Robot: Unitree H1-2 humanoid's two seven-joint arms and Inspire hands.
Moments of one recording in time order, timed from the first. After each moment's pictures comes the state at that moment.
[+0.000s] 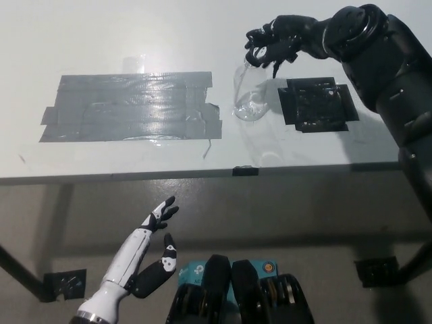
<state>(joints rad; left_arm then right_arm) -0.05 0.19 -0.16 -0.12 0.32 -0.05 -0.11 -1.45 -0.18 0.33 1.41 -0.30 0.08 0.49</state>
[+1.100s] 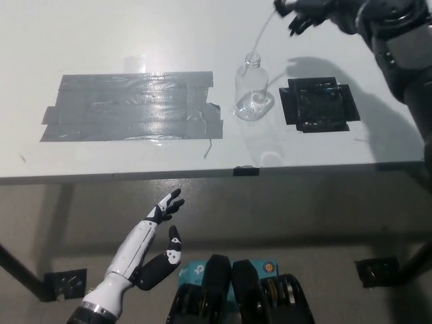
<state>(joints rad) -0.08 0.19 -0.18 -0.11 0.32 -0.05 -0.11 -1.45 -0.25 -0.01 1.41 -0.16 0.09 0.30</state>
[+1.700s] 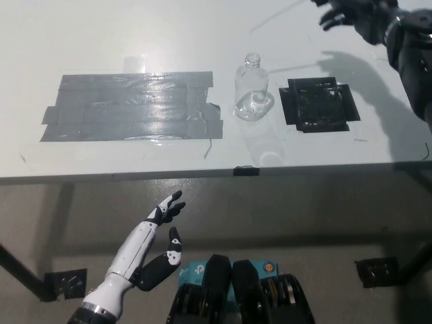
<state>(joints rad) -0.08 0.19 -0.18 -0.10 0.32 -0.05 -0.11 -1.35 -0.29 -0.22 1.41 -0.01 0.09 0.22</state>
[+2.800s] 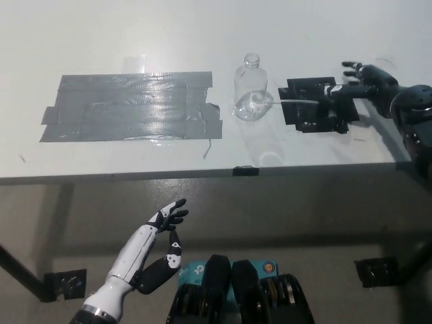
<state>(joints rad) -0.08 0.19 -0.18 -0.07 0.32 -0.08 -0.11 -1.20 -0.31 0.07 1.40 -0.08 0.02 0.17</state>
